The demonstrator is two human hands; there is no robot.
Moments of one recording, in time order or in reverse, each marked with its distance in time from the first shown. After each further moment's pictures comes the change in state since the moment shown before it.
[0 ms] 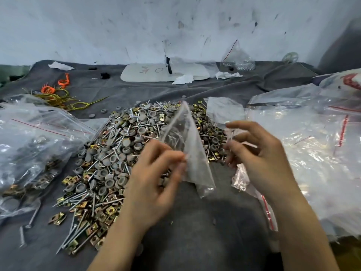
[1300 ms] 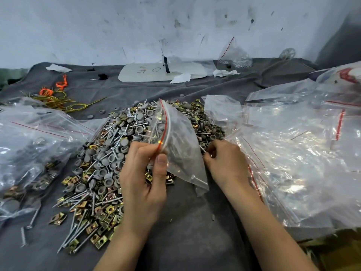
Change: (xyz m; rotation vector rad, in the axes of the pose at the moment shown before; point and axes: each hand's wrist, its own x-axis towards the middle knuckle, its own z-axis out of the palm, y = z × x) left_hand -0.008 0.002 0.009 -0.104 0.279 -0.109; right_hand 0.017 0.047 0.045 -0.905 -0.013 0.174
